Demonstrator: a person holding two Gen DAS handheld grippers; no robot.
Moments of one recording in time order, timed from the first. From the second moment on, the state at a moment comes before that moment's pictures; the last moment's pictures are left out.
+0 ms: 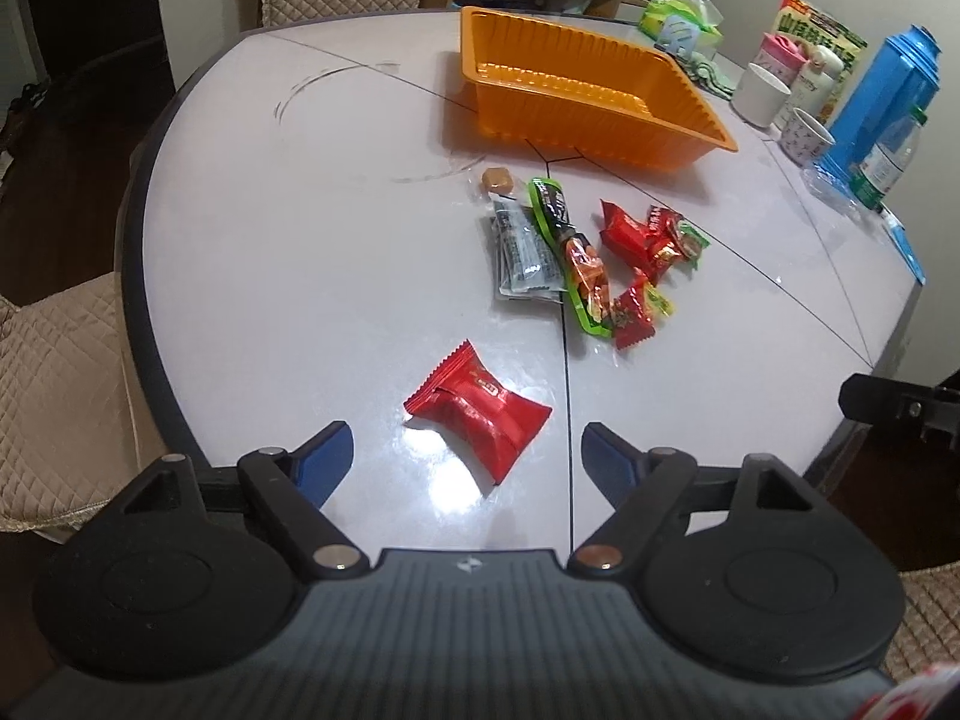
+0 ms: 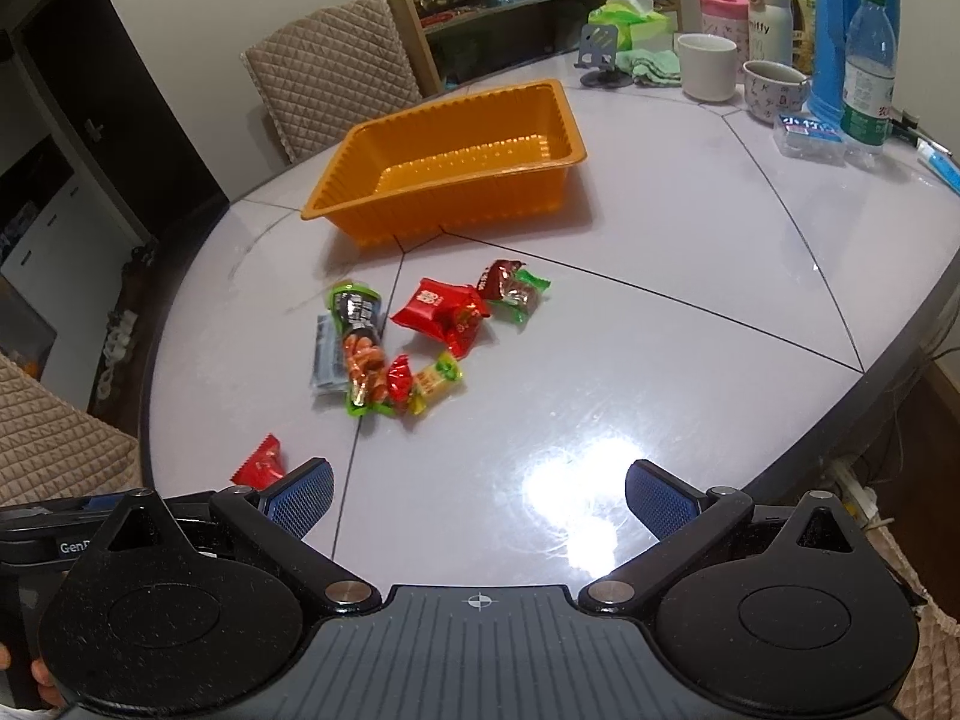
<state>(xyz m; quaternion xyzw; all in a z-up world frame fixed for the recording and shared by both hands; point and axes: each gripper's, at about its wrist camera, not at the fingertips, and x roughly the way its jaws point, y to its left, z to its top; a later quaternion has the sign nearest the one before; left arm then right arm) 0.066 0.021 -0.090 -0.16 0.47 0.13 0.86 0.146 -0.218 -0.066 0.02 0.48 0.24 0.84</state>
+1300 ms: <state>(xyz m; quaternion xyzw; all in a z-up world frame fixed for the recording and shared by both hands) 0.117 0.022 -0.133 -0.20 0.49 0.22 0.82 0.232 -0.168 -0.114 -0.05 0.49 0.38 0.79</state>
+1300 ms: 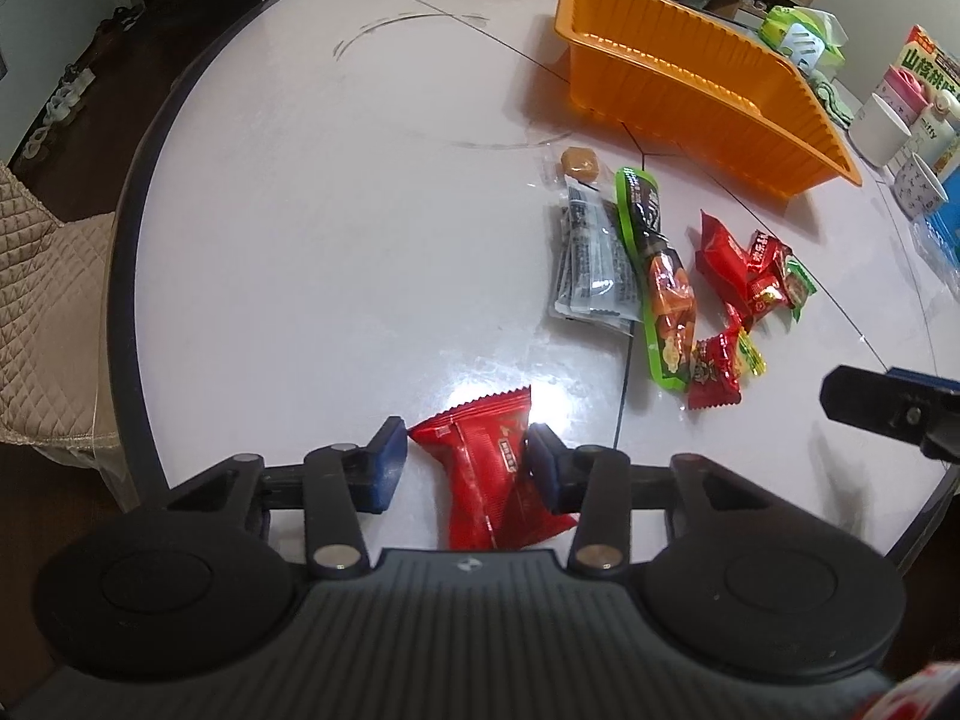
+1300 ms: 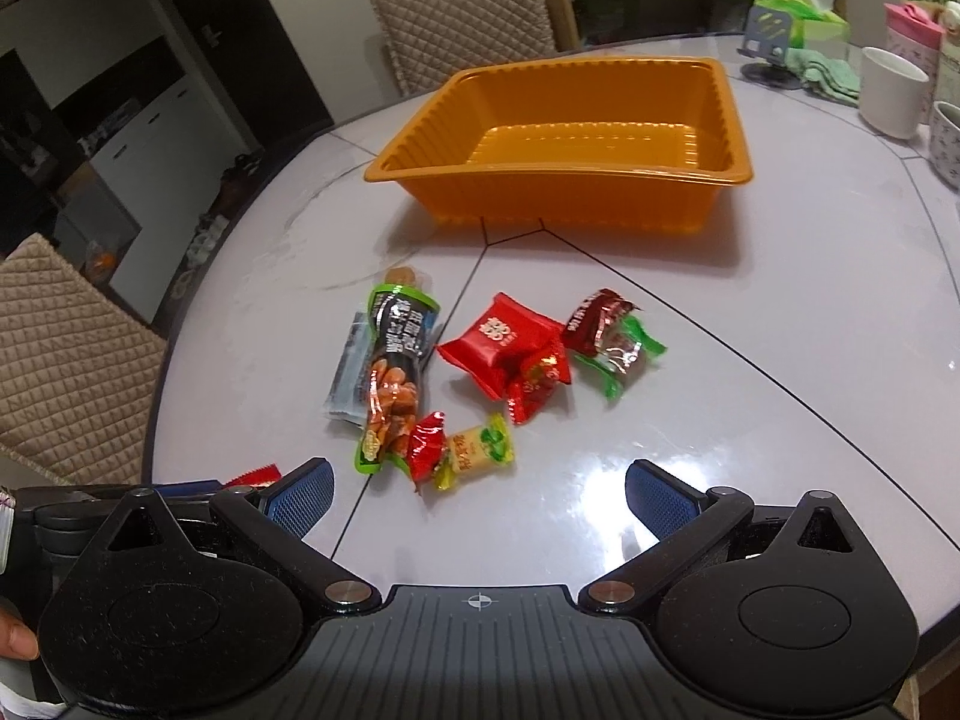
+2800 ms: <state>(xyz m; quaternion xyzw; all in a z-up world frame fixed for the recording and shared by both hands) 0.108 0.040 -0.118 -0.21 0.47 0.23 0.83 0.233 -0.114 -0.154 -0.12 0.48 0.43 0.75</state>
